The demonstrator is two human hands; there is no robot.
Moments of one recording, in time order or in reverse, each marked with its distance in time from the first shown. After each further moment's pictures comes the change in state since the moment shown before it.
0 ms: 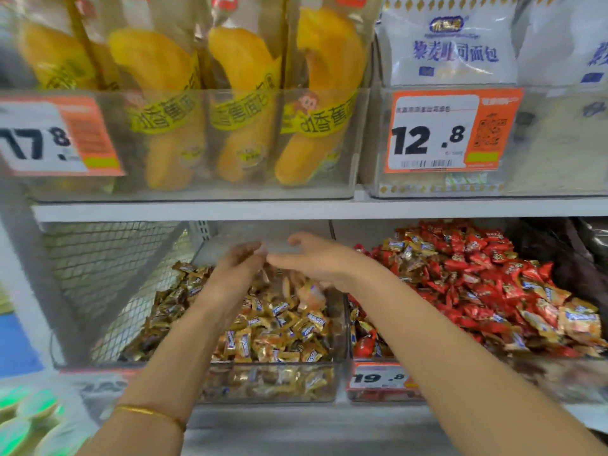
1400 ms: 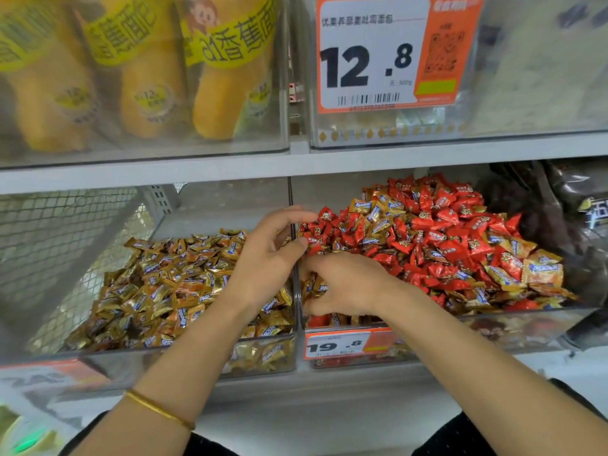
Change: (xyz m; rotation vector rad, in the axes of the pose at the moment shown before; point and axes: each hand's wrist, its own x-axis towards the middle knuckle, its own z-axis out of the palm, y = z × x) left_hand -0.026 -0.015 0.082 0.191 -0.282 0.372; right_hand -0.028 0.109 -0.018 -0.673 0.009 -0.162
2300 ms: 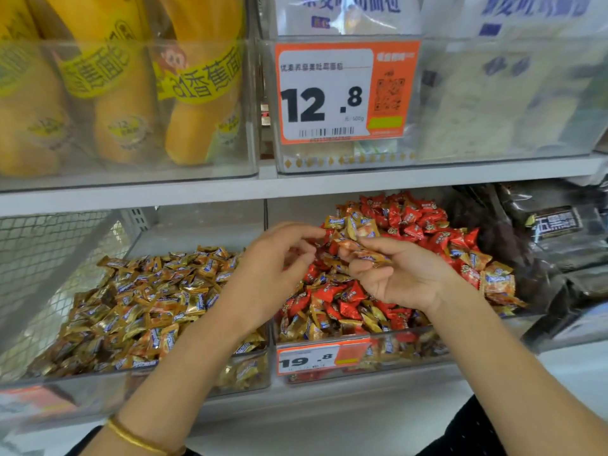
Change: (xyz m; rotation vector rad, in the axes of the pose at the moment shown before) left_hand 0.000 0.030 0.021 0.363 -0.134 0.196; right_hand -0.045 0.064 -0.037 2.197 -0.066 0.382
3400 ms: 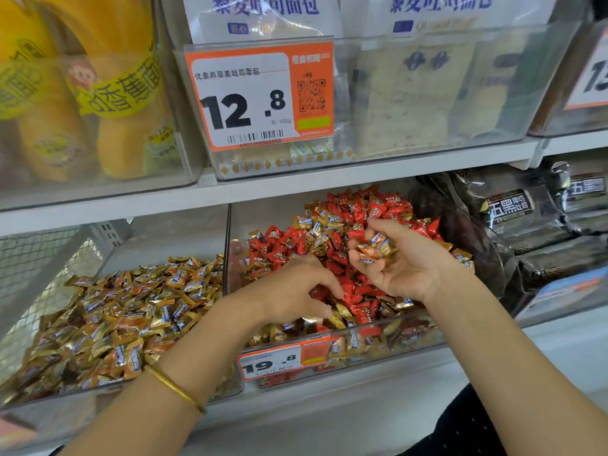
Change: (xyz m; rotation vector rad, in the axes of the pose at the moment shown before) left_hand 0.035 0.003 0.056 0.373 -0.725 -0.035; right_hand -0.039 -0.021 -0.019 -0.071 0.296 -0.169
